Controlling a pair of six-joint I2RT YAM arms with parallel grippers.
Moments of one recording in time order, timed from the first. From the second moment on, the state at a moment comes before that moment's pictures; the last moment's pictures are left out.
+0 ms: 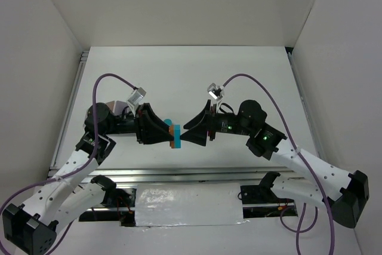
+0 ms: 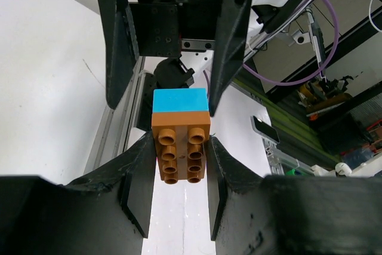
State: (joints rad) left arm -0.45 0.81 0.66 0.30 1.06 -0.76; right arm 0.80 0.94 0.78 0.17 -0.59 0.66
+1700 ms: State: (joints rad) left arm 0.00 0.80 0.94 -0.43 -0.08 -0.37; right arm 0.75 0.79 0.62 0.18 -0.49 0.50
